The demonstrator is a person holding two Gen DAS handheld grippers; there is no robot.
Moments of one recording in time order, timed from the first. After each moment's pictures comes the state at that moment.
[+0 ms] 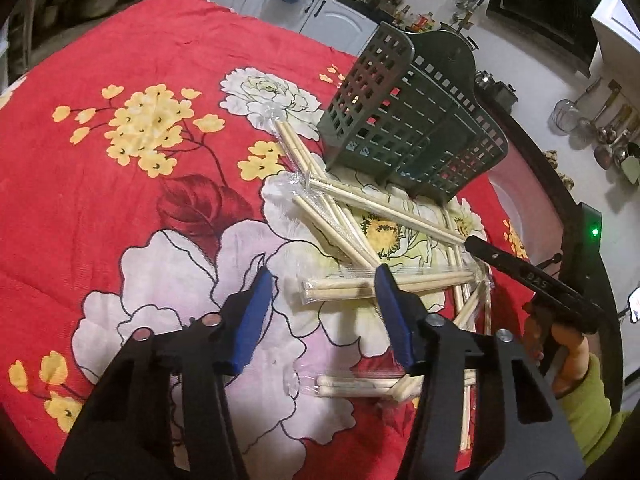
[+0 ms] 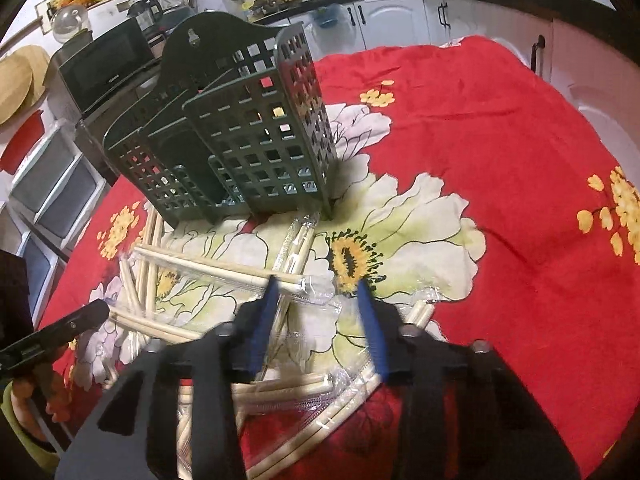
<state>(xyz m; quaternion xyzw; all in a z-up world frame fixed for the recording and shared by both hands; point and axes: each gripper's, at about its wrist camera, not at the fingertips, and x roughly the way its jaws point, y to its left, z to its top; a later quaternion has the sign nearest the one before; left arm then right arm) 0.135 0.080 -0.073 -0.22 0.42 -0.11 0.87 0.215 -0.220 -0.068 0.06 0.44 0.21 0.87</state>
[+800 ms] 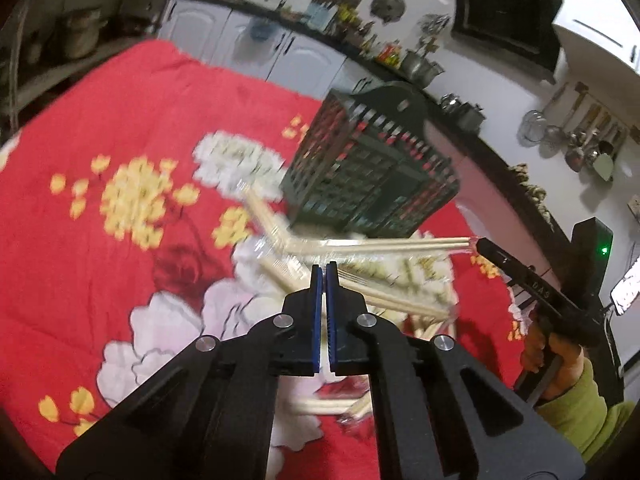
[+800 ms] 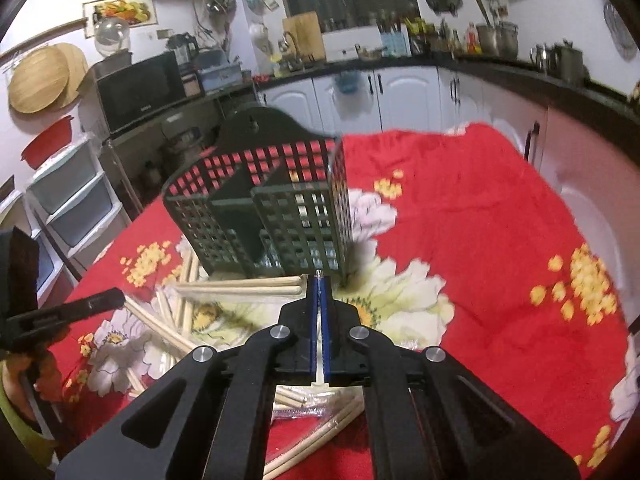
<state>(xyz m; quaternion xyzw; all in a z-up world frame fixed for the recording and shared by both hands) 0.127 0.080 -0.023 -0.20 0.35 -0.15 0.90 0.175 -0.227 0.002 0.02 0.30 0.22 0.93</state>
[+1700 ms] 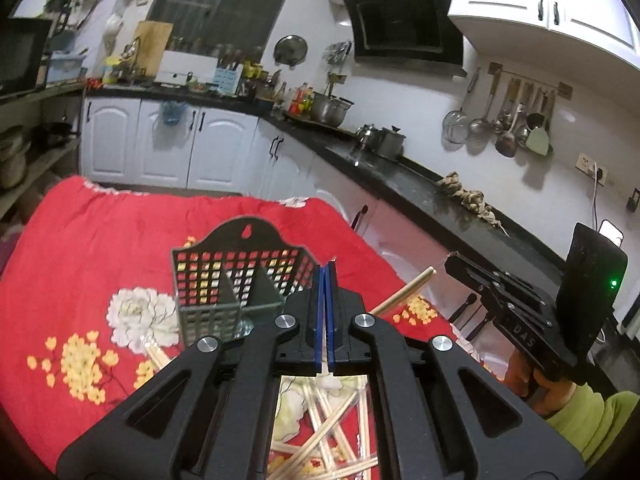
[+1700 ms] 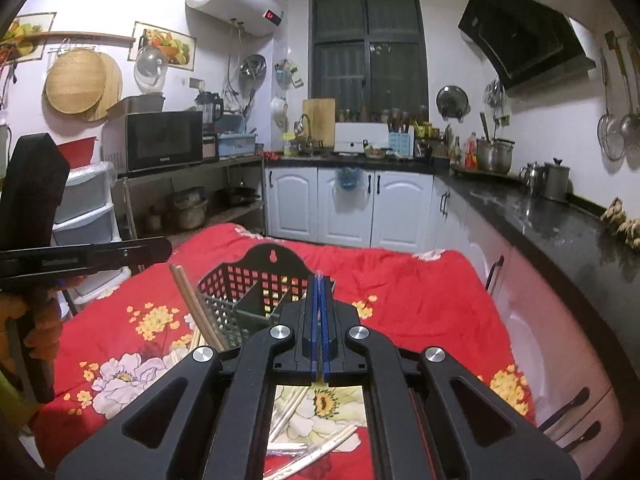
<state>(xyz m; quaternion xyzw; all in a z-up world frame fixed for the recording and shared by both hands) 0.148 -0.006 0.100 -0.11 0.23 -0.24 0.94 0.126 -0.251 0.101 -0.04 0.15 0.21 0.97</state>
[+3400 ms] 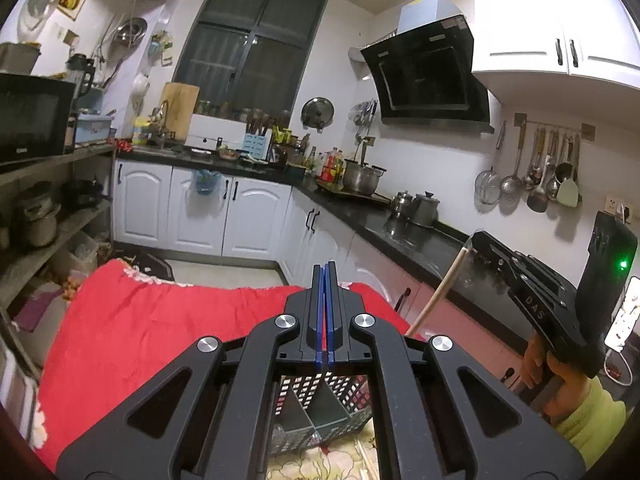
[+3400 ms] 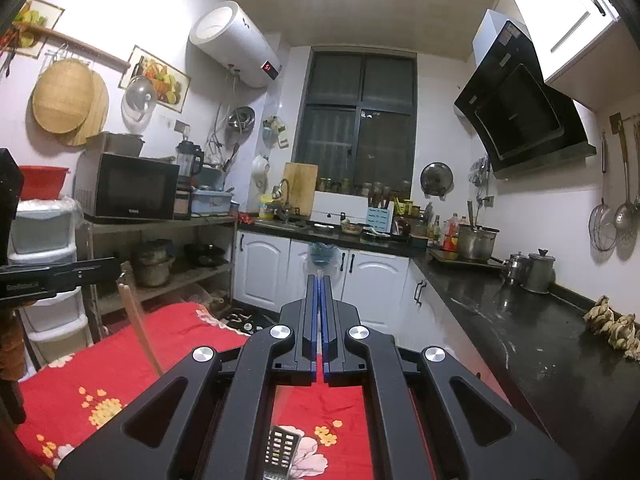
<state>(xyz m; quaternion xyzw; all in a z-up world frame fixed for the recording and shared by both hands) 0.192 0.050 0.172 -0.10 0.14 -0.17 0.97 0.213 -0.208 0.184 -0.07 0.03 0.16 0.98</state>
